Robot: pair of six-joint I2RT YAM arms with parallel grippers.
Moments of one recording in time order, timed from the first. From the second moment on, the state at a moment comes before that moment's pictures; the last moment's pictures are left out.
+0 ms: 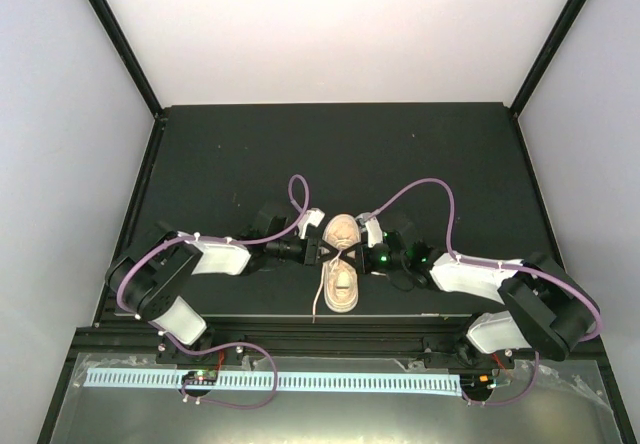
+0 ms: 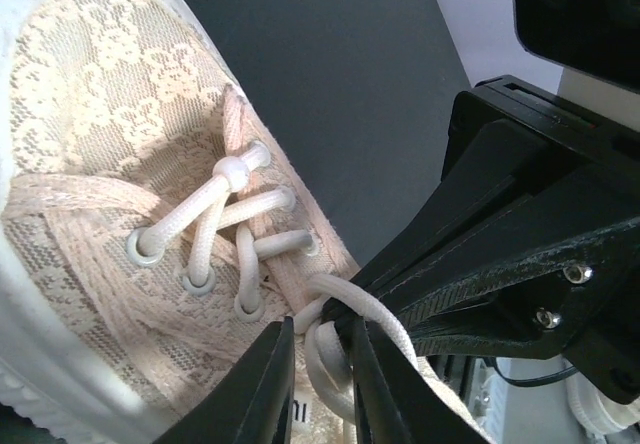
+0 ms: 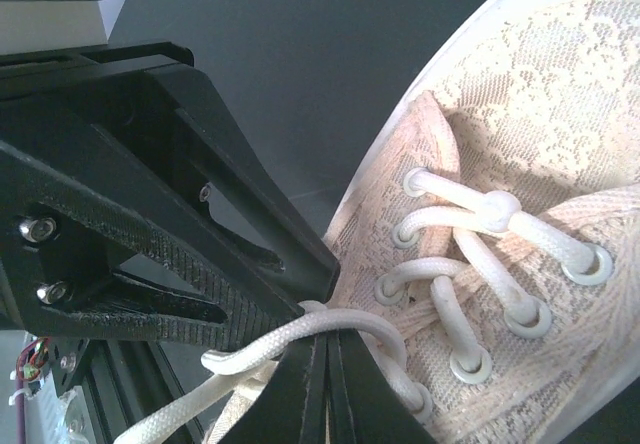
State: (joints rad) left arm -0.64 1.58 0.51 0.46 0.73 -0.60; right arm 0.74 1.36 0.45 0.27 -0.43 0.56
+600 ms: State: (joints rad) left arm -0.63 1.55 0.49 0.49 0.73 -0.62; right arm 0.74 1.32 0.45 0.25 -0.42 0.55
